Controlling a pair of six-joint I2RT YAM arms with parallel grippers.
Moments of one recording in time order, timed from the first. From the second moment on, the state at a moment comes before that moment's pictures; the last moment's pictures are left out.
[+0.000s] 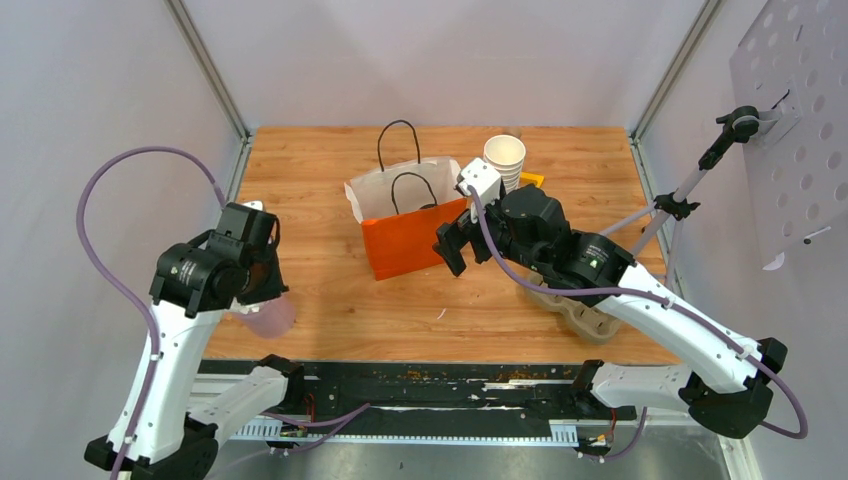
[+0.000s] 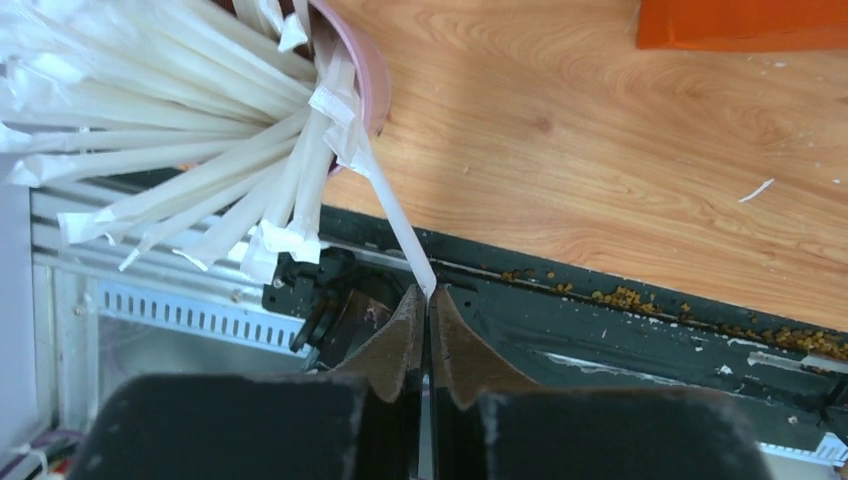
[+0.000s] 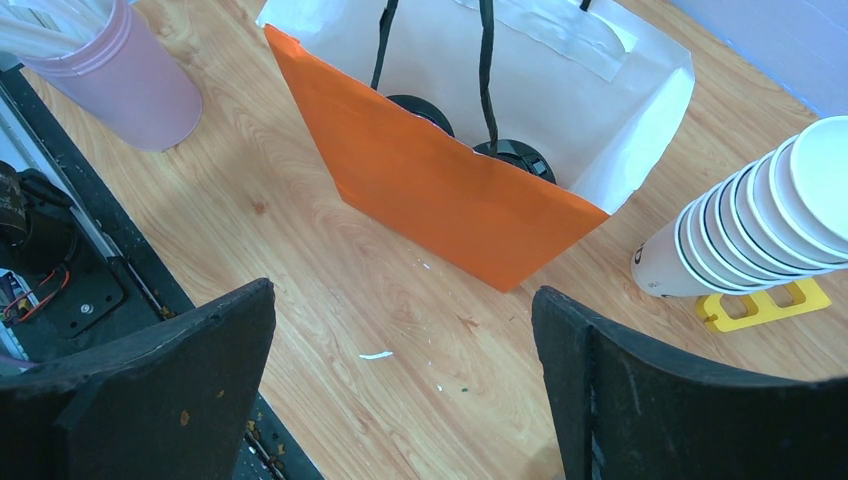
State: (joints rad) left arm -0.35 0.93 1.41 -1.58 -0.27 -0.55; right arm 0.95 1.14 1.33 -0.57 0.12 0.03
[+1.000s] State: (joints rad) left arm -0.35 1.00 2.02 -1.54 -0.08 -0.49; right arm 0.95 1.16 1.42 -0.62 0.20 0.06
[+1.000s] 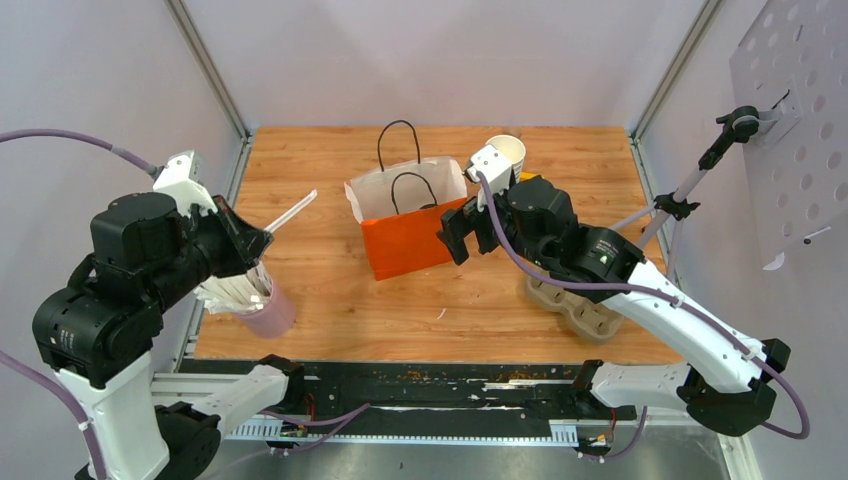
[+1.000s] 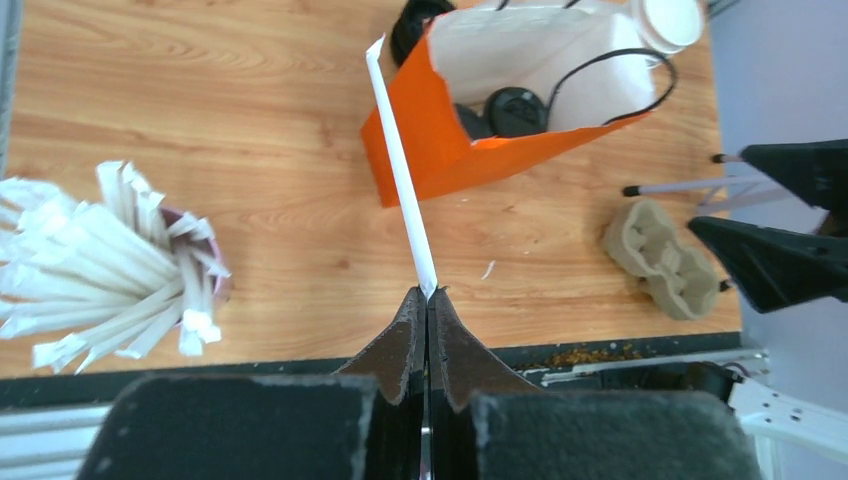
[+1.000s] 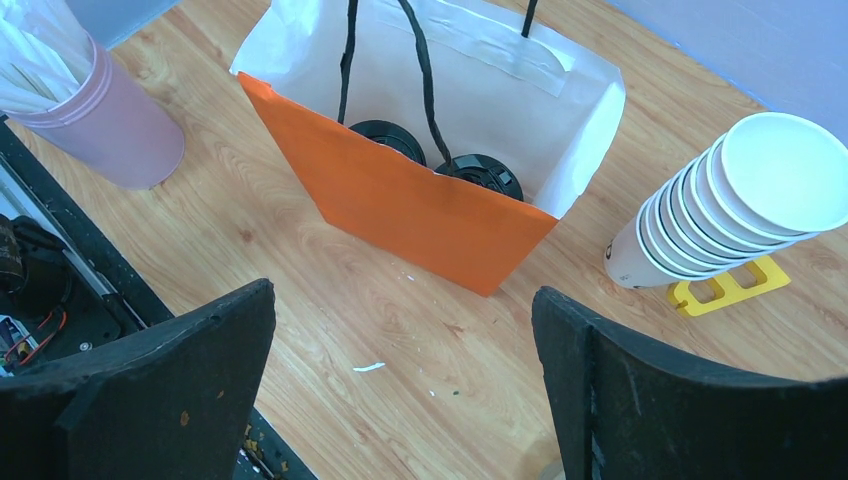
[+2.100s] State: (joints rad) left arm -0.35 1.20 1.38 -0.62 0.41 -0.53; right arm 0.95 1.07 1.48 -0.74 0.26 0.09
